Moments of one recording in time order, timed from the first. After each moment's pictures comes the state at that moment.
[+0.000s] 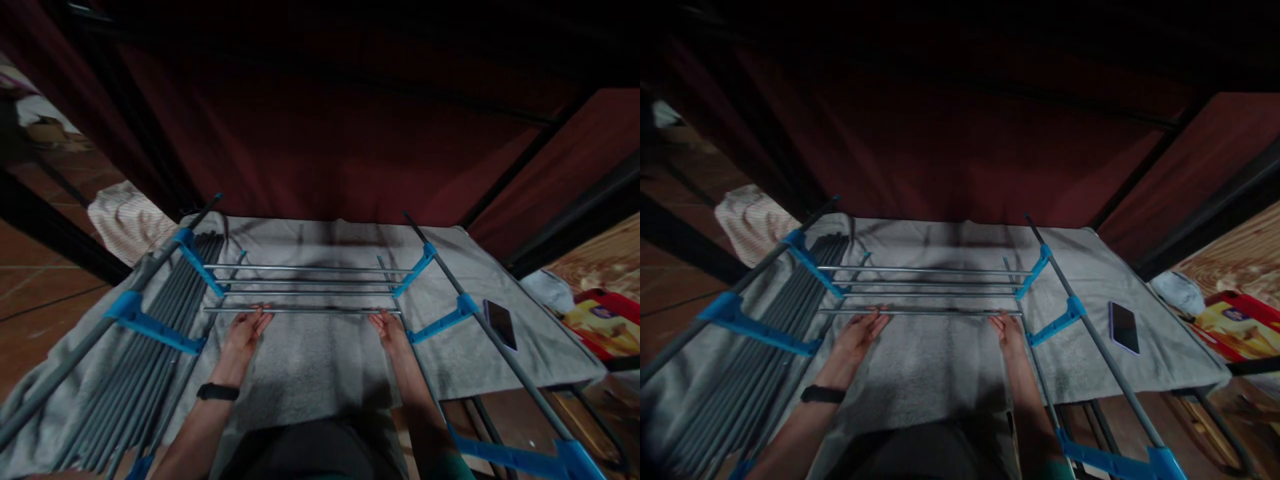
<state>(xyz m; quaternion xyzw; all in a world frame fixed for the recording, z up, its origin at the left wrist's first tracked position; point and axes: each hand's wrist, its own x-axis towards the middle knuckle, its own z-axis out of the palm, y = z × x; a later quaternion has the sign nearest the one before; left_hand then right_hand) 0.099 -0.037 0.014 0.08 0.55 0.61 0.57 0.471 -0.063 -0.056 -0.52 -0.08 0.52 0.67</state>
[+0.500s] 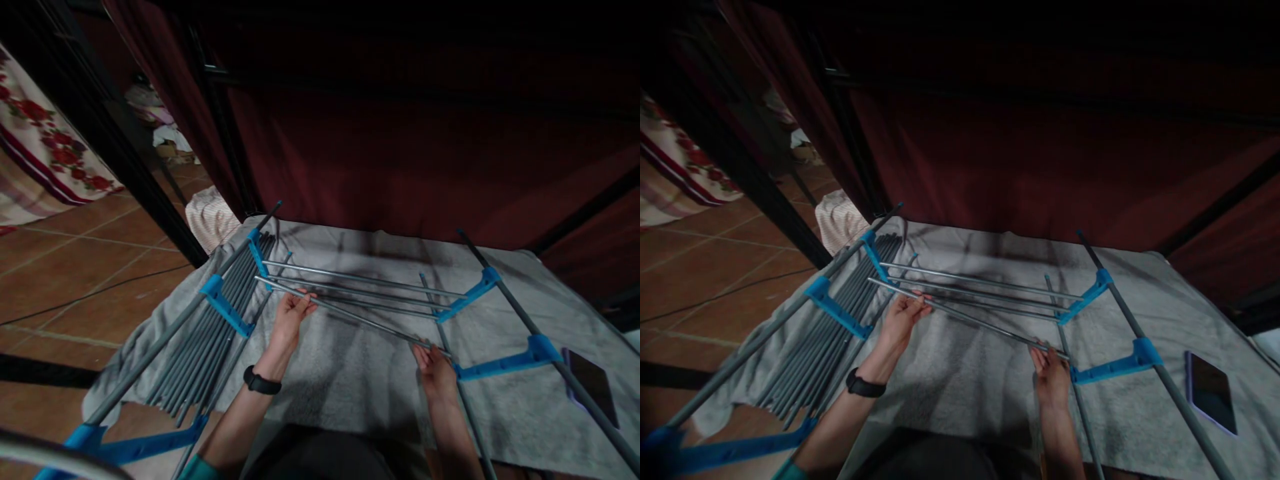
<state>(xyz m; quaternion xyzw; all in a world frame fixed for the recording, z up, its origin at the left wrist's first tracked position) 0.113 -0.047 0.054 0.25 0.48 0.65 0.53 0.481 -0.092 -0.094 -0.53 -0.05 0.46 0.72</state>
